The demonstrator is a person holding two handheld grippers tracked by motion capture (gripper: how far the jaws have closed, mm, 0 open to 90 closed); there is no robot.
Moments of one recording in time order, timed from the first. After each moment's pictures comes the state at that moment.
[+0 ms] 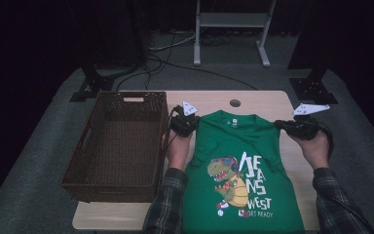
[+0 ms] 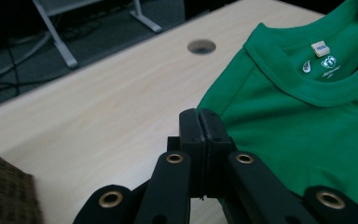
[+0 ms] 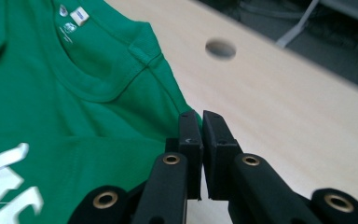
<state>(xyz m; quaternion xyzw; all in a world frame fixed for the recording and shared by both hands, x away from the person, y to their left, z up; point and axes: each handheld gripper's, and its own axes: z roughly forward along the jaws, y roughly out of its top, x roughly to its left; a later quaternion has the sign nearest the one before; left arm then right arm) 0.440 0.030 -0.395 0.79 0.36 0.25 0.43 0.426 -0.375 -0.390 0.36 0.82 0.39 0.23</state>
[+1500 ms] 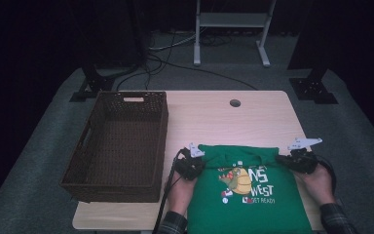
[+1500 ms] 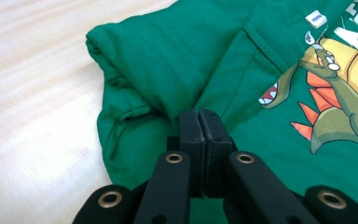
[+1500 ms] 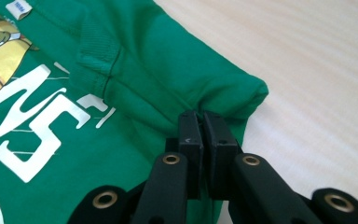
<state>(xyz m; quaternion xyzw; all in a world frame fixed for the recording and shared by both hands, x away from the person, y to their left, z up) 0.352 0.016 -0.471 0.84 0.38 0.13 0.37 0.363 -0.373 -0.465 0.38 0.85 0.32 0.17</state>
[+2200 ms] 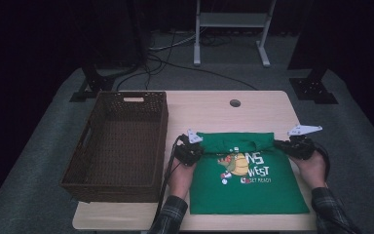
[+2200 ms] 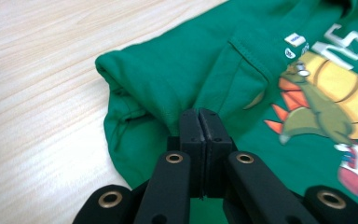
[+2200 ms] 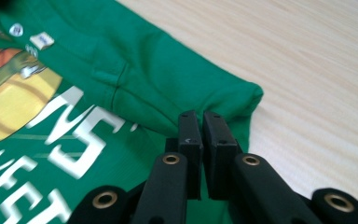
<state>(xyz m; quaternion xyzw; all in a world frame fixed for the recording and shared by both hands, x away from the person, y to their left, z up) 0.376 0.020 -0.452 0.82 0.38 0.16 0.39 0.392 -0.374 -0.452 0.39 0.83 0.36 0.20</state>
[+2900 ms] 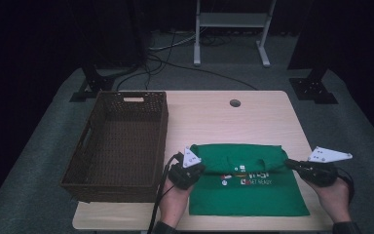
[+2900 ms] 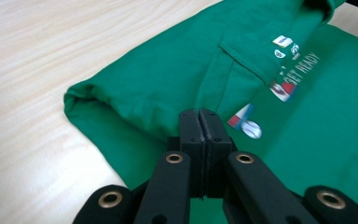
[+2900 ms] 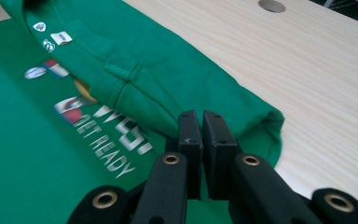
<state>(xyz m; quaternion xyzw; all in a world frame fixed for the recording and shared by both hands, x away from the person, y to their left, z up) 0.287 0.035 -0.422 0.83 0.33 0.14 0.42 0.292 -0.384 -0.427 0.34 0.82 0.40 0.21</state>
